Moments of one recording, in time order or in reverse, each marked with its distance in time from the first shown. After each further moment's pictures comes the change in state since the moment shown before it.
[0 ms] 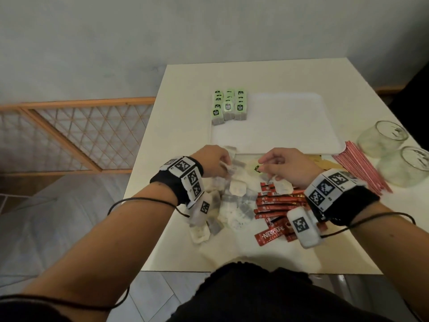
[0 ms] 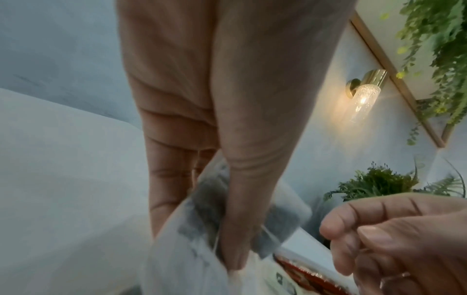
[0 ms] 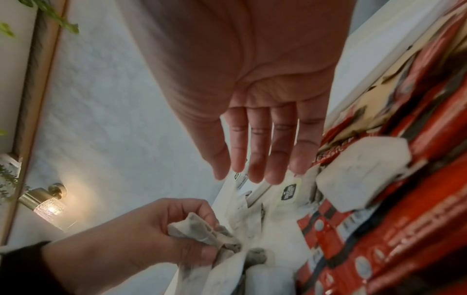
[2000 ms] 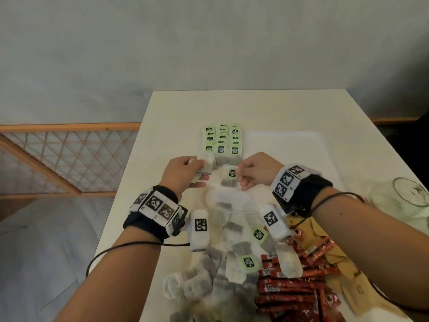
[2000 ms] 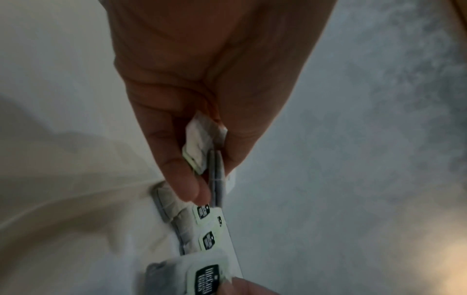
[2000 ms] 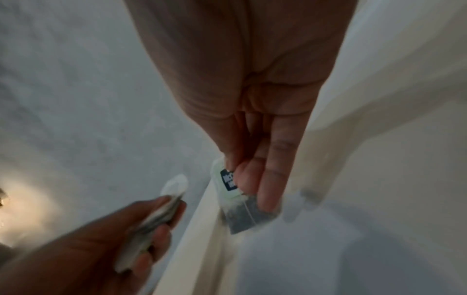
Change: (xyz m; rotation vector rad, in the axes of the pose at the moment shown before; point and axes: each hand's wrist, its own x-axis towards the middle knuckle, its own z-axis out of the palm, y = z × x) left_hand 0.086 -0.036 -0.056 -1.158 0.389 -0.277; right_hand 0.164 -0.045 -0.018 0.108 -0.132 0.129
